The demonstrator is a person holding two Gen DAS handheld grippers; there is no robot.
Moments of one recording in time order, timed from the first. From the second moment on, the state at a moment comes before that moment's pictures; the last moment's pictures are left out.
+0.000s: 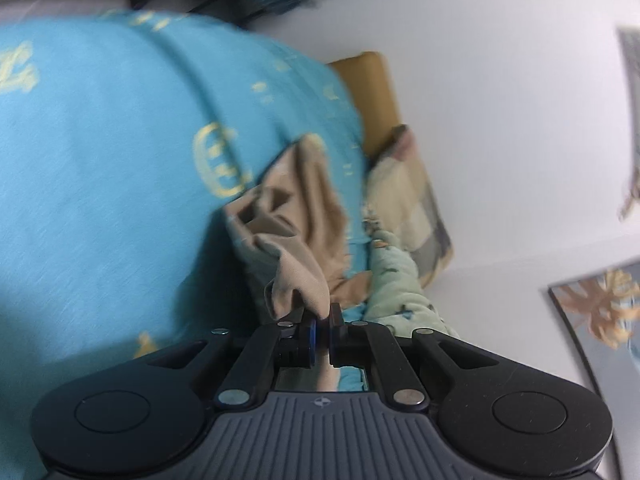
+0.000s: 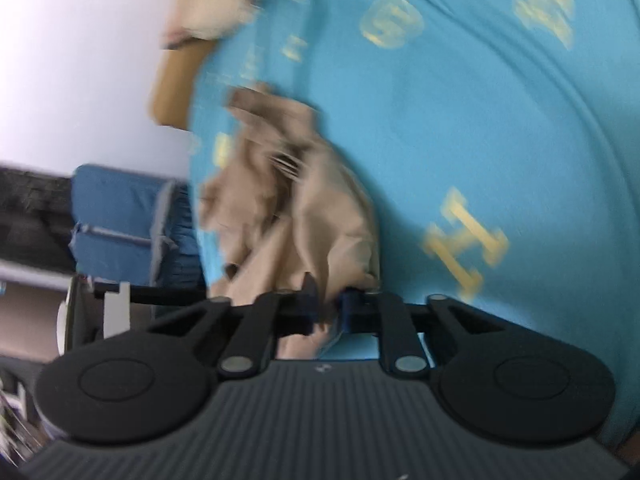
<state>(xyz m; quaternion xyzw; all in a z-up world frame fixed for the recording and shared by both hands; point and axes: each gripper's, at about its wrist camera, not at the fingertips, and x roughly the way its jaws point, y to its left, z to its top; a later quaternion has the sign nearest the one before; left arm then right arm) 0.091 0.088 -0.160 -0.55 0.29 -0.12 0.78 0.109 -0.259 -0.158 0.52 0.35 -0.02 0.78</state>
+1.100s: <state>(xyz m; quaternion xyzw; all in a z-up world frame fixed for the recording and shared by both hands) 0.093 0.067 -0.047 -0.42 0.28 -0.14 0.85 0.114 -0.262 -0.041 0.40 0.28 0.03 0.87</state>
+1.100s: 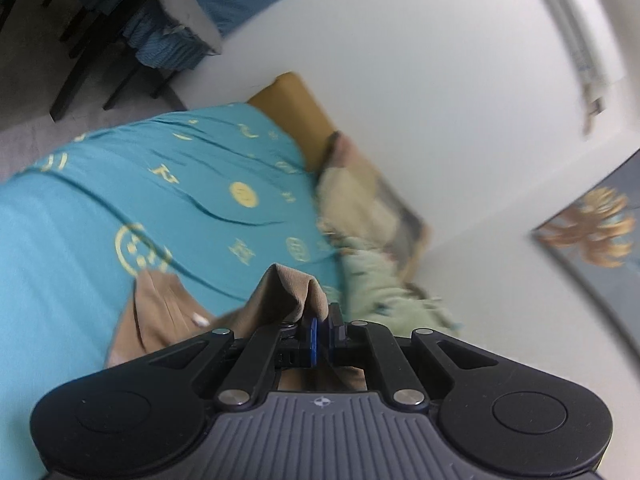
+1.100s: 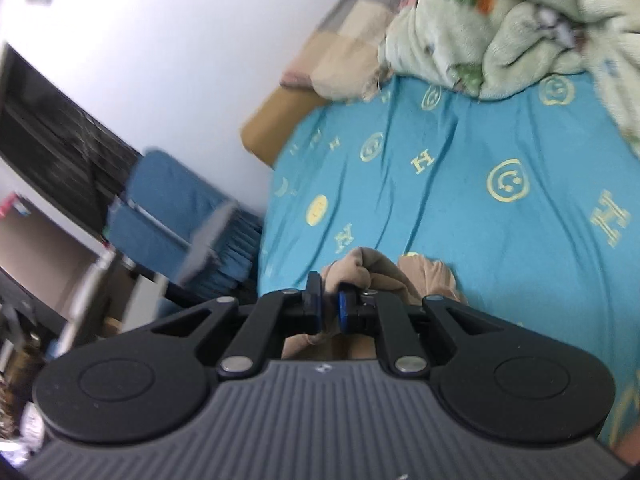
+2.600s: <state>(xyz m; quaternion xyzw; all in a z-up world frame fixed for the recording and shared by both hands) 0.195 0.043 -0.144 -0.20 0.34 -0.10 0.91 0.210 -0.245 -0.141 0.21 0.35 0.01 0.91</state>
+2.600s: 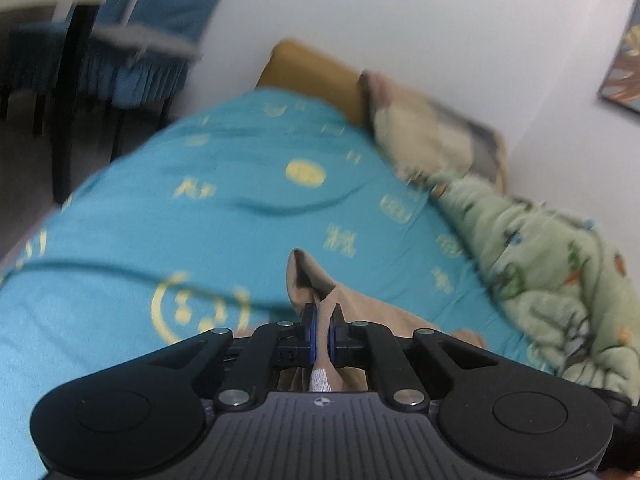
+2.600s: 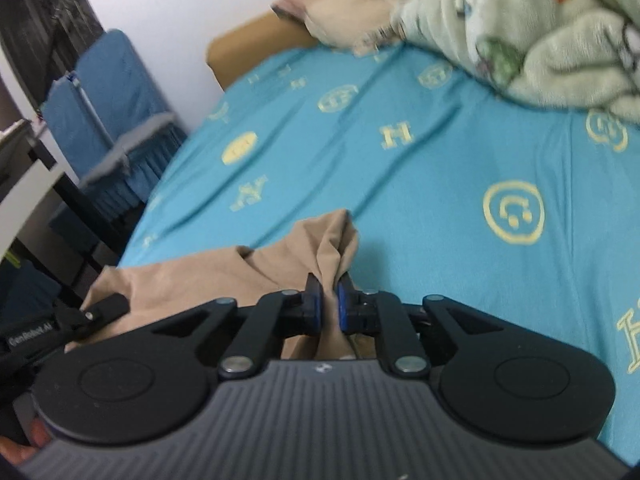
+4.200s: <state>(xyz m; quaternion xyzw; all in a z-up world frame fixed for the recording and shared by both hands) 0.047 0.036 -0.134 -0.31 0.45 -0.16 0.82 0.136 -0.190 -0.140 0.04 0.39 0.06 0.92</state>
